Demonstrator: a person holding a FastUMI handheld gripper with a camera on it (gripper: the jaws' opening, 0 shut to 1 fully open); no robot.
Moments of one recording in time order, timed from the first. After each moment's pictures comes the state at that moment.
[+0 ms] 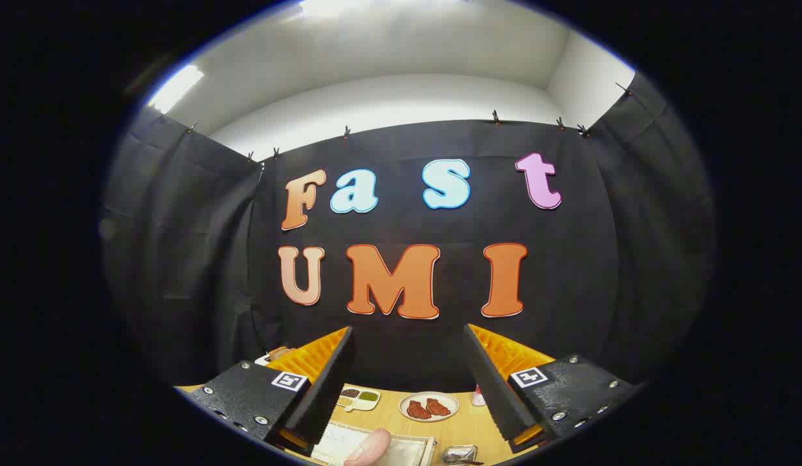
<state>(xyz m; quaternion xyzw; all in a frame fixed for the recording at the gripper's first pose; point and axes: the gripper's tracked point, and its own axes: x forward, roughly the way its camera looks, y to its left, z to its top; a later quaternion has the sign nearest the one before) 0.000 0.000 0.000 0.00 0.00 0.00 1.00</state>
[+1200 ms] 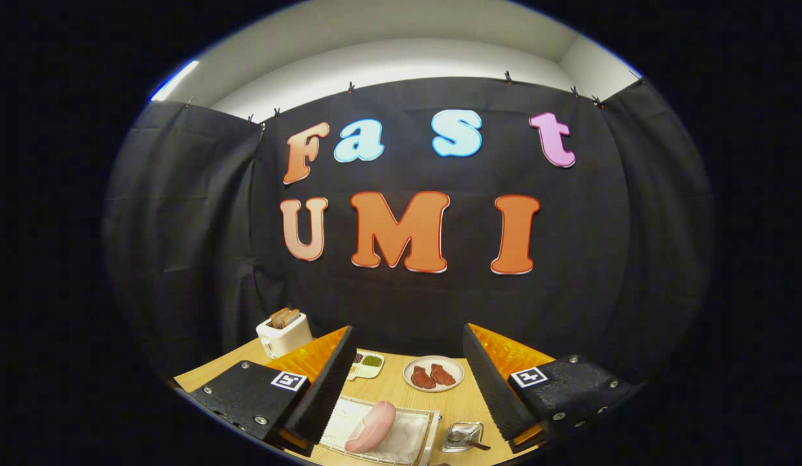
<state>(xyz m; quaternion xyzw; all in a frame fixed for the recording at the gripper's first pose) 0.012 0.013 -0.085 -0.01 0.14 0.01 0.99</state>
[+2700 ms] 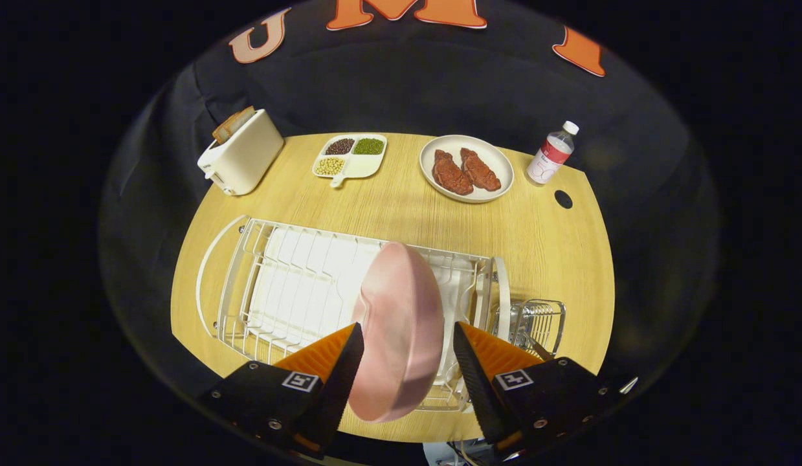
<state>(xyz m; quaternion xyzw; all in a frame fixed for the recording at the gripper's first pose) -0.004 0.055 -0.375 -0.03 0.62 0.00 0.78</state>
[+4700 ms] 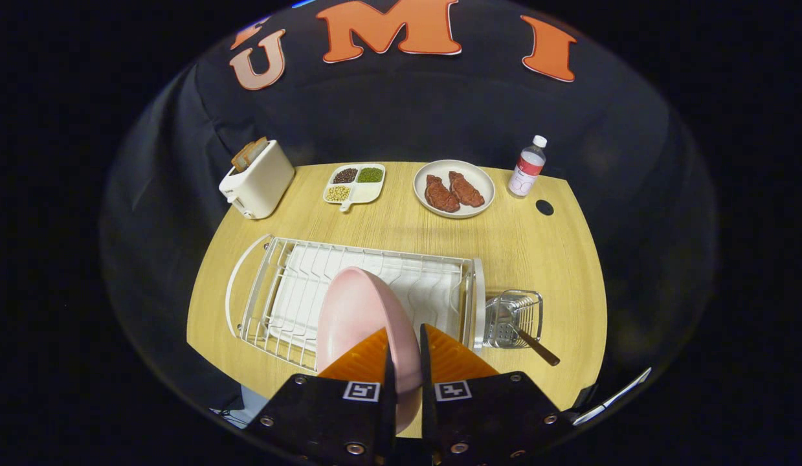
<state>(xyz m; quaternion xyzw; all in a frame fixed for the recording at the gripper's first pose) -0.033 0.047 -0.310 0.03 0.55 0.01 0.83</state>
